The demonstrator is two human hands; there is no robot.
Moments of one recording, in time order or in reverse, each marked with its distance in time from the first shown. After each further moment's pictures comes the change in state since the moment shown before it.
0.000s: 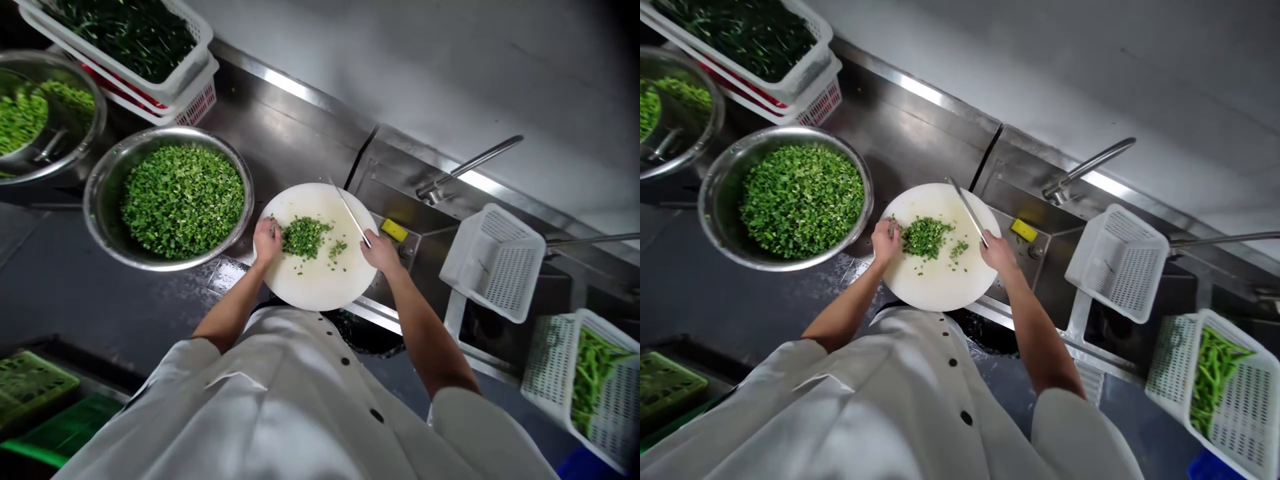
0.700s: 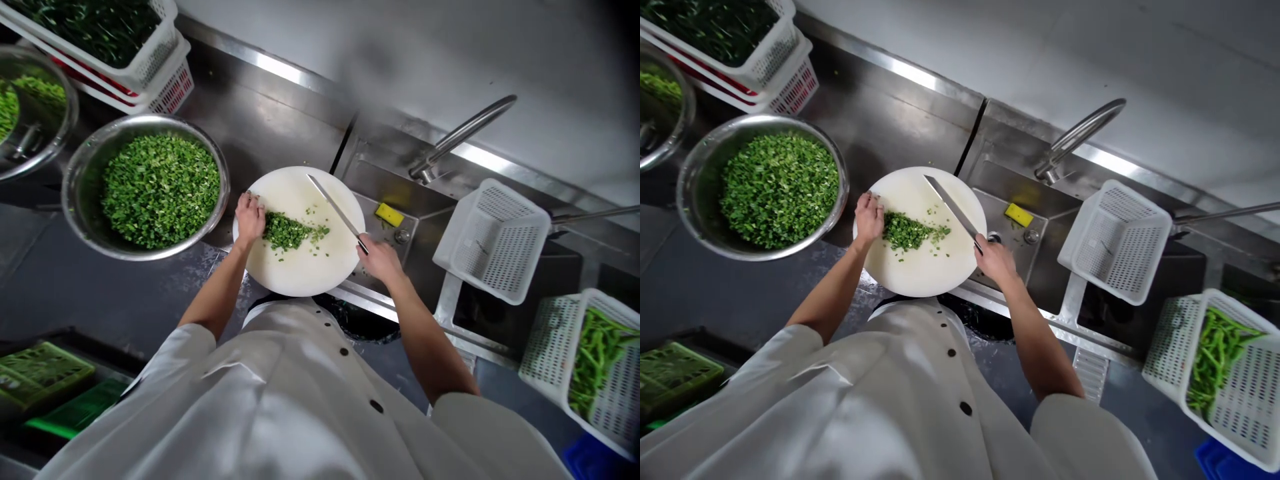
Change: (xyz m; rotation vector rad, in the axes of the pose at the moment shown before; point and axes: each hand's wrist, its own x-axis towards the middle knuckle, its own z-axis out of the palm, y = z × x) left_hand 0.033 -0.011 0.014 0.165 -0.099 0.041; right_hand -0.063 0.038 0.004 -0.102 -0.104 -0.066
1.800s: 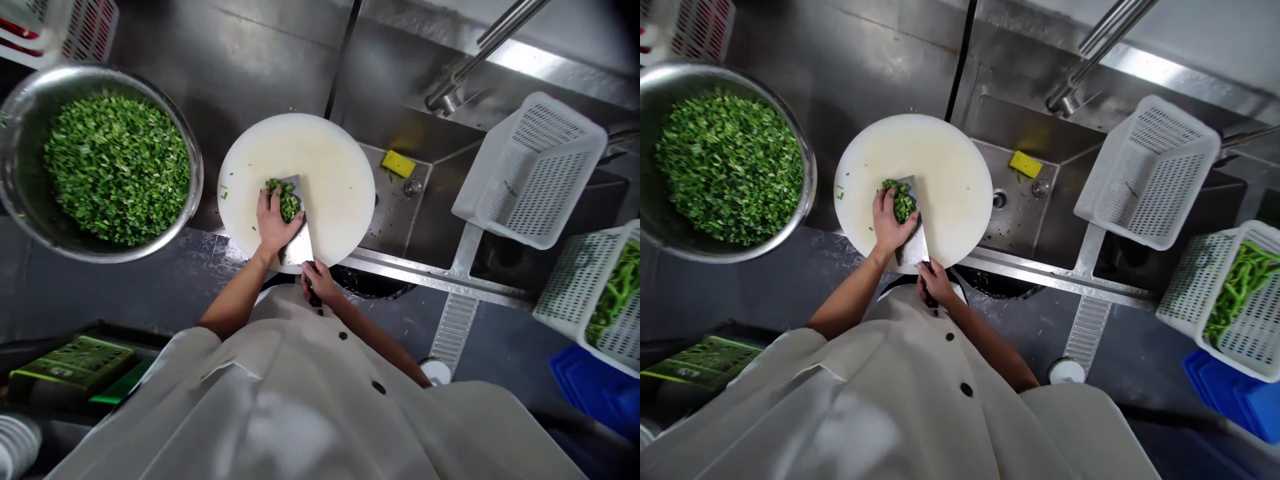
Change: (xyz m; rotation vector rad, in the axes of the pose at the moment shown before) left_hand -0.091 0.067 0.031 -0.100 -0.103 0.107; right_hand -0.063 -0.168 0.120 1.837 -0.192 0.136
